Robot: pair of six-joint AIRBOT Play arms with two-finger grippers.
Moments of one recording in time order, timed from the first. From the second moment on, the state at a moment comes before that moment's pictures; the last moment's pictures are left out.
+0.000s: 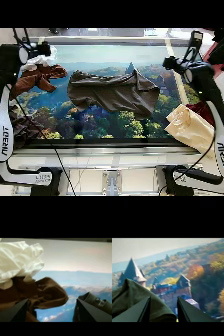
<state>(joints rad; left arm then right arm) 0.02 -1.49 1.65 1.78 -0.74 -1.67 0.03 -1.30 1.34 -1.86 0.63 1.97</state>
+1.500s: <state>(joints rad) 0.22 -1.91 1.60 0.90 -1.02 -1.51 -0.06 -0.90 1.25 -1.57 1.06 1.75</state>
